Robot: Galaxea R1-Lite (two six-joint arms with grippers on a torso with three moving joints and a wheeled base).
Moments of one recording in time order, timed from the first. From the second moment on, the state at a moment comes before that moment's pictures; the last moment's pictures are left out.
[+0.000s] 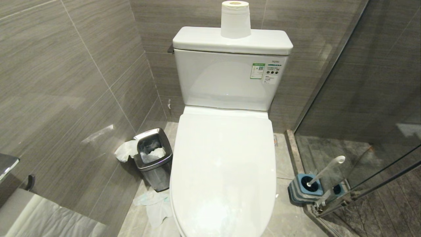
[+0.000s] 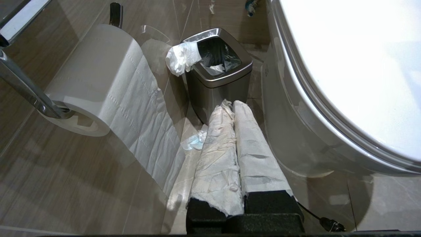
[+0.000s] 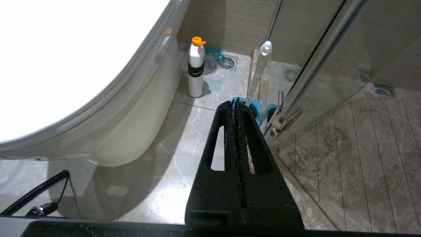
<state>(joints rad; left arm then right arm) 0.01 0.00 0.00 0.00 -0.01 0.01 0.00 0.00 0.00 0.01 0.01 -0.04</state>
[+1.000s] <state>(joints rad) 0.01 0.00 0.00 0.00 -0.01 0.01 0.00 0.00 0.00 0.01 0.01 -0.04</state>
